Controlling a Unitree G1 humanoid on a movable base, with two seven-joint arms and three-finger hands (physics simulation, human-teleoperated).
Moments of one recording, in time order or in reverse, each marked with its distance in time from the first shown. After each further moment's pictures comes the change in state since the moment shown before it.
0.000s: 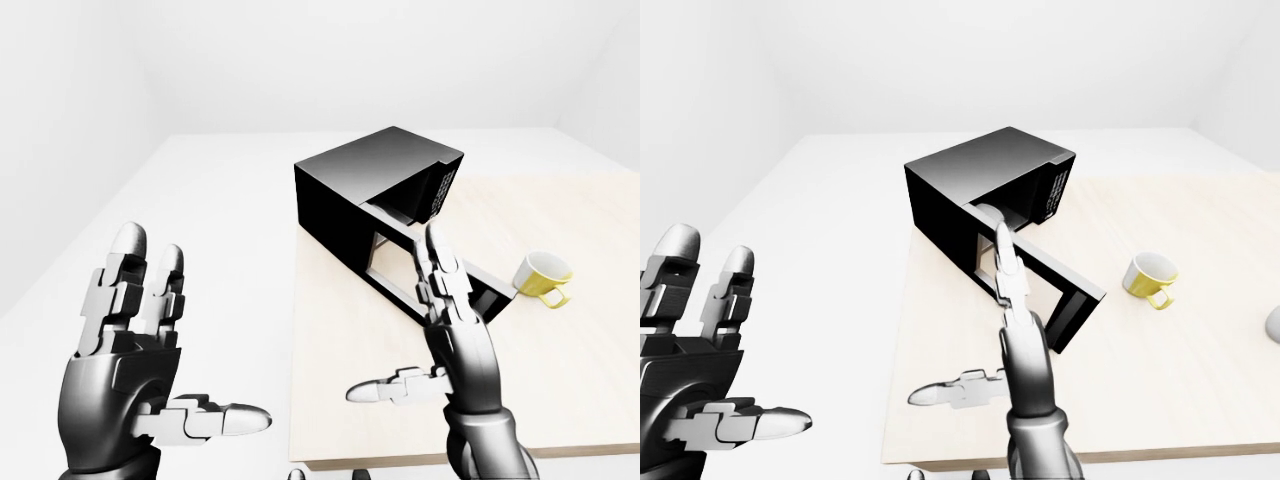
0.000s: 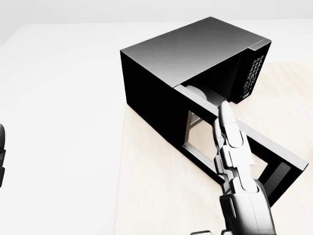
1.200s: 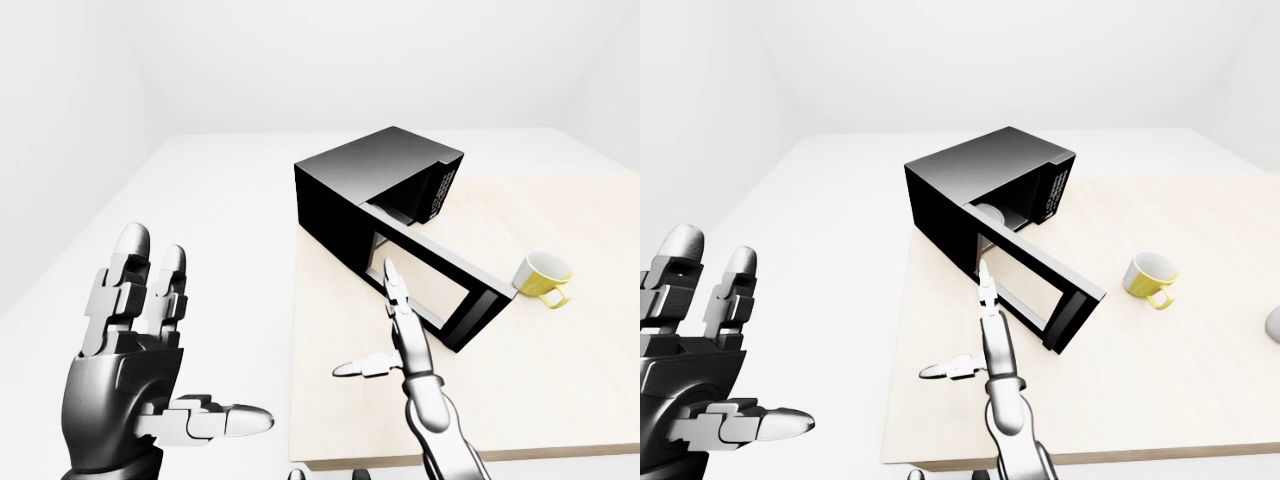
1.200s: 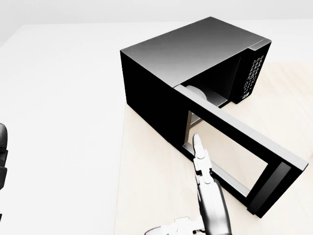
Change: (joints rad) left arm 0.002 -0.002 -0.012 0.000 0.013 0.000 -0.002; right arm -0.163 0.117 -0.093 0.627 -0.008 -0.116 -0.002
